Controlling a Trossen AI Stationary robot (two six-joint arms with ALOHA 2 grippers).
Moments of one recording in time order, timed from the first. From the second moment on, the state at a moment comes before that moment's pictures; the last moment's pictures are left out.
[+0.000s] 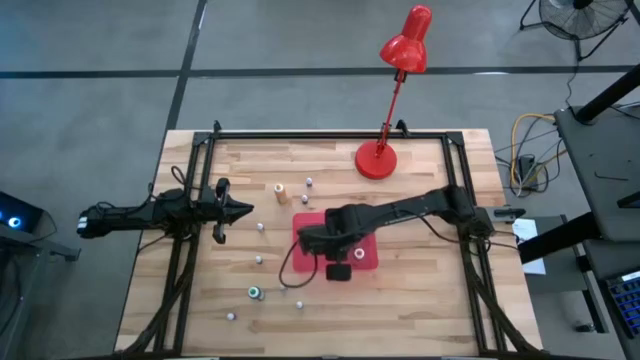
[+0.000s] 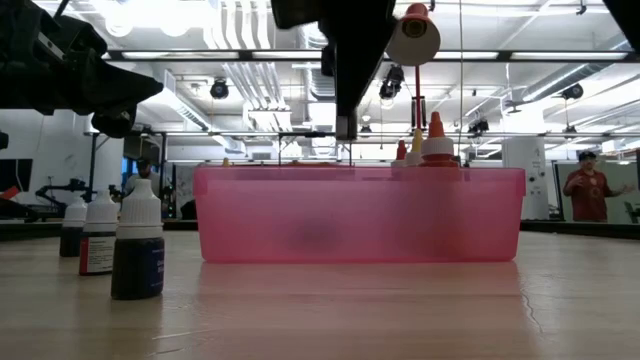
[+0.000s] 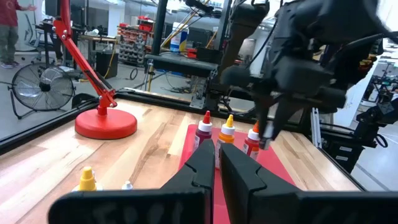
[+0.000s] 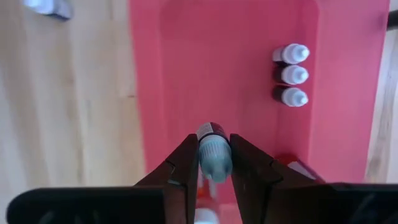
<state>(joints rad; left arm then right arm) 0.03 0.03 0.01 0.03 -0.04 -0.18 0.20 2.16 2.05 -1.28 0.02 0.22</state>
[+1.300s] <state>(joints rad) 0.03 0.03 0.01 0.03 -0.04 -0.18 0.08 2.17 1.80 -1.06 0.01 0.11</state>
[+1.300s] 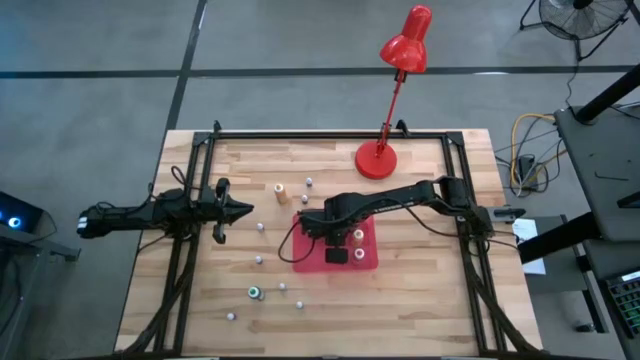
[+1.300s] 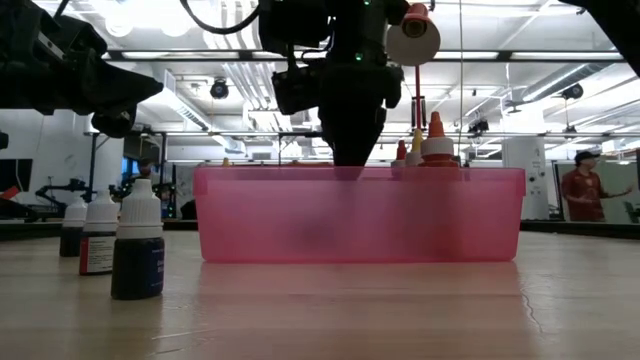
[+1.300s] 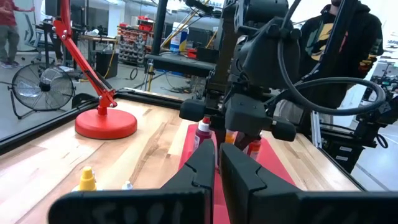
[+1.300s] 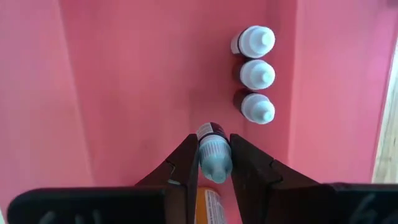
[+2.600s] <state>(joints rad) 0.03 0.03 0.01 0.03 -0.04 -0.18 0.11 2.16 1.80 -0.90 -0.13 -0.96</state>
